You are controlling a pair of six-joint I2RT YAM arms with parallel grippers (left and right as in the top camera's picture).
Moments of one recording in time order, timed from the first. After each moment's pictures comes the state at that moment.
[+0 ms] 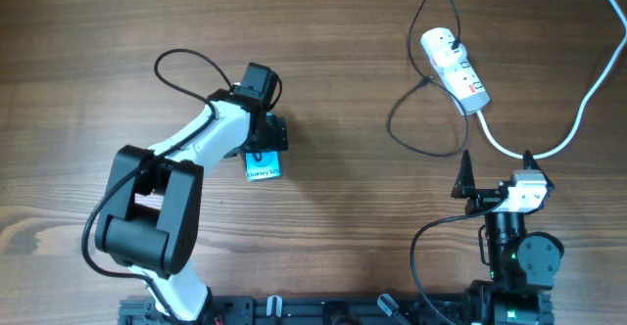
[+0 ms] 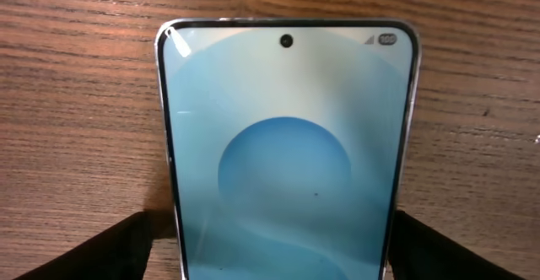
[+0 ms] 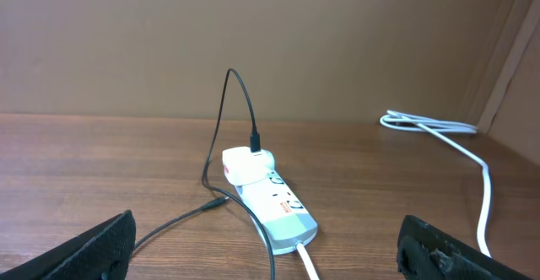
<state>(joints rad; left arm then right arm) -0.33 1.88 1.11 -0.65 -0.07 -0.44 -0.12 0.02 0.01 0.00 -0.09 -0.05</state>
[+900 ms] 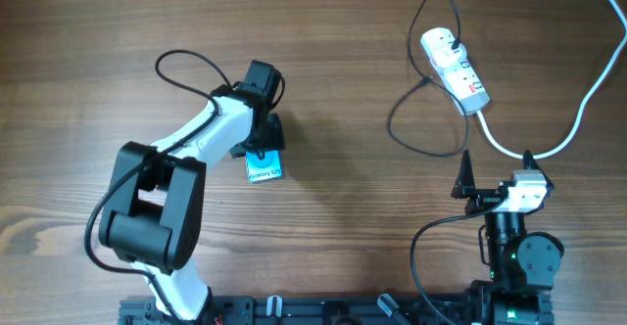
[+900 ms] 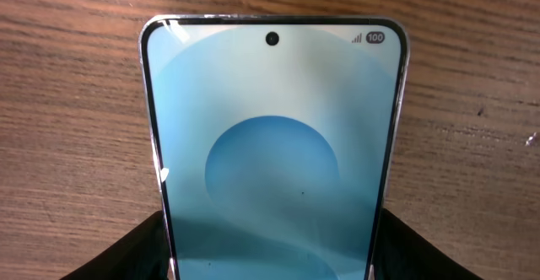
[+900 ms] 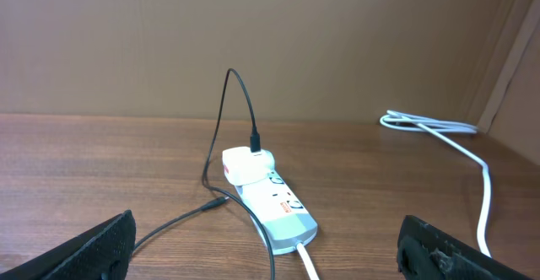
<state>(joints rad) -0.34 1.90 1.16 -0.72 -0.05 -0.50 -0.12 0.02 0.01 0.00 -0.09 -0.05</state>
